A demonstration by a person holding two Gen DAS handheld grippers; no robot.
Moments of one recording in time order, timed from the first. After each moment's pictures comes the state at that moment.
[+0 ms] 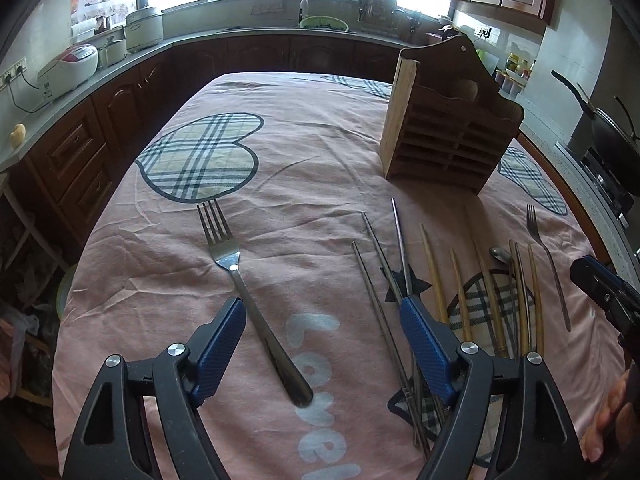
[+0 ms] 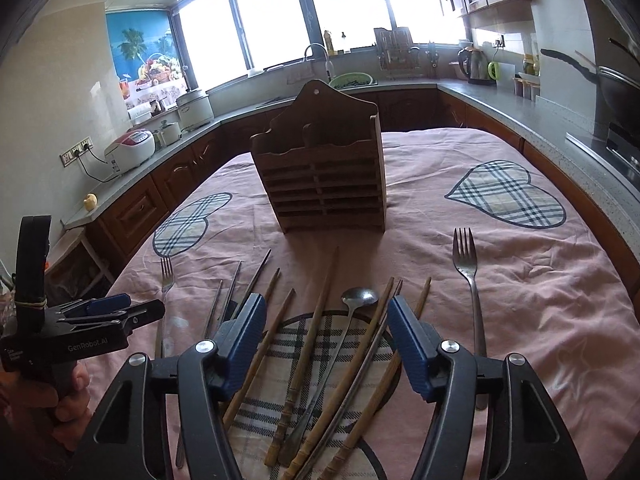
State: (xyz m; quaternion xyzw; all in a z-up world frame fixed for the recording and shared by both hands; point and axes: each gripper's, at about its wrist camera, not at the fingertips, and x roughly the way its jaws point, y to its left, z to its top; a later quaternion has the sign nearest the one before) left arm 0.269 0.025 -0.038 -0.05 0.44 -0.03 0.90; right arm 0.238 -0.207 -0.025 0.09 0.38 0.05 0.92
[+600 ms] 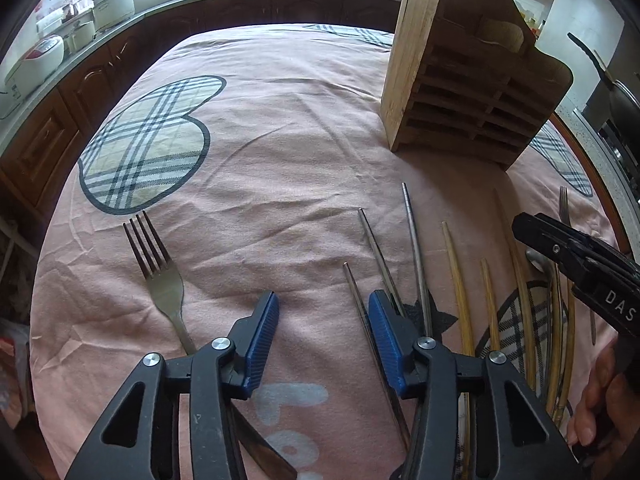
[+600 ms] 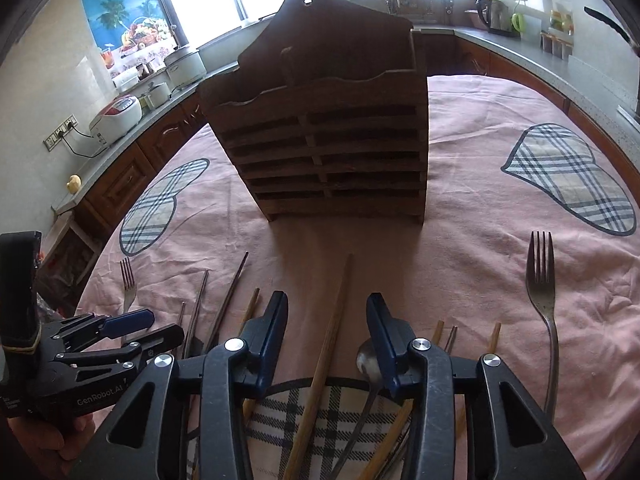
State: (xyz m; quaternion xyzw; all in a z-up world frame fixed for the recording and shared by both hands) left arm 0.361 0.007 -0.084 -0.02 0.52 -0.04 0.85; right arm 0.341 -0.199 -0.084 0.10 0.48 0.07 0.87
